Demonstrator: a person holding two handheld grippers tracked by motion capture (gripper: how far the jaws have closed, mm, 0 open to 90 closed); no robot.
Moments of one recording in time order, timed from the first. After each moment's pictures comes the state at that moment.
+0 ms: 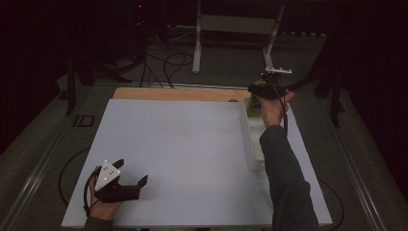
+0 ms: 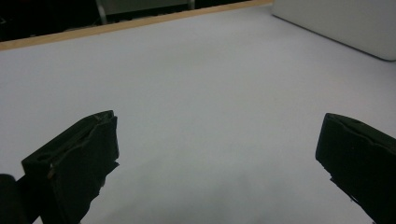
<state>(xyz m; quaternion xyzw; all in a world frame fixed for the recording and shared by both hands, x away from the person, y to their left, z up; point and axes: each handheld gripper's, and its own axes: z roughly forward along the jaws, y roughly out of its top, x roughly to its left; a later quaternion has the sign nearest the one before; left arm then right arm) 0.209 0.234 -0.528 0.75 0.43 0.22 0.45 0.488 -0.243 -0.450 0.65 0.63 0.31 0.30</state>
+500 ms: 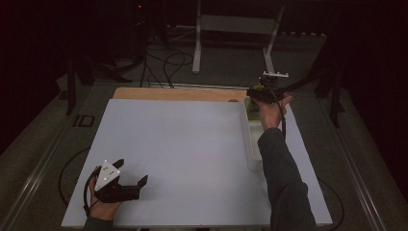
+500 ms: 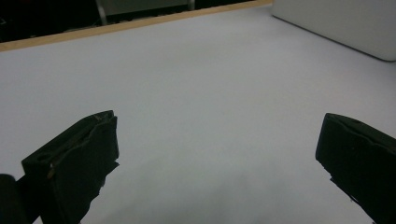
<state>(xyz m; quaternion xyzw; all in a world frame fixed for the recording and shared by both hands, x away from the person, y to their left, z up) 0.209 0.234 -0.528 0.75 0.43 0.22 0.45 0.488 -0.240 -0.466 0.65 0.63 0.29 0.29</state>
